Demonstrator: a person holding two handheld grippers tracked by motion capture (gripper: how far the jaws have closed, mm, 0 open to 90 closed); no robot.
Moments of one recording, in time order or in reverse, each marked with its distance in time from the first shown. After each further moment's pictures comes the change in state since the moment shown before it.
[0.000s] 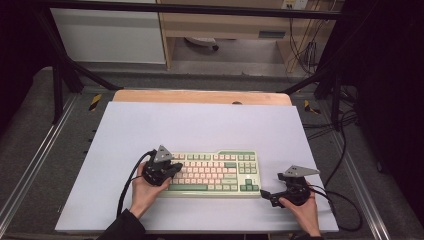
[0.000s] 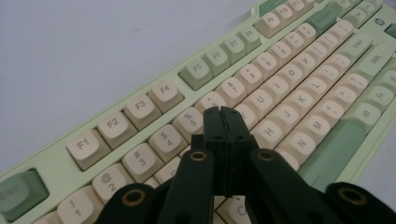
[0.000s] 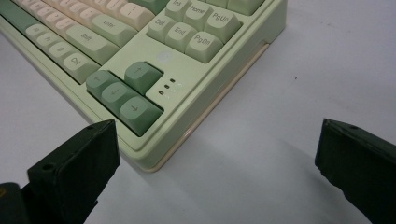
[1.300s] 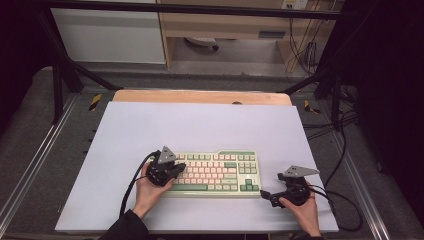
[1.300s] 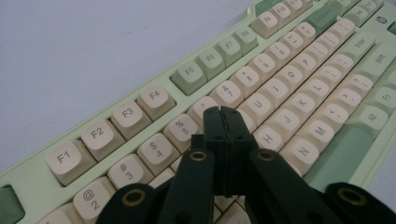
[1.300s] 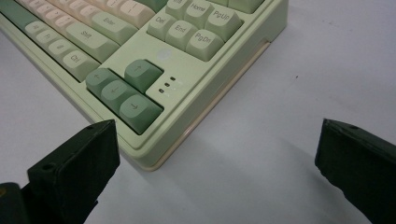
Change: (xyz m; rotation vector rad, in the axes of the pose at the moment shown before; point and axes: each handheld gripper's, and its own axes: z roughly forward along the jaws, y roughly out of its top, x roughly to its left) left arm -0.001 -0.002 0.007 -0.013 -0.004 0.012; right arm 0.000 0.000 0.000 0.005 0.000 -0.006
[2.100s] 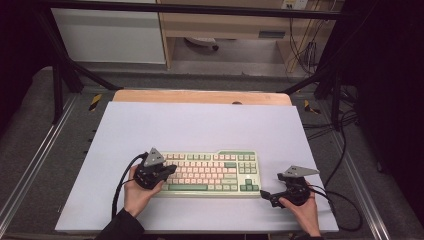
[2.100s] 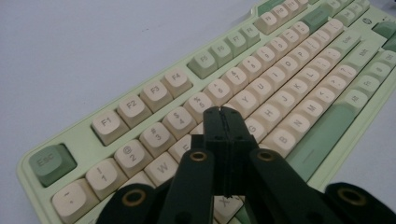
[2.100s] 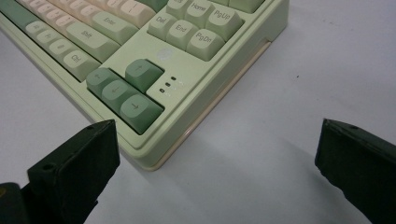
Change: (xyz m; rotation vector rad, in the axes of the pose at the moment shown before) left arm 0.010 -0.012 -0.031 -0.018 0.005 -0.012; right arm 0.000 0.000 0.000 0.001 0.000 -0.001
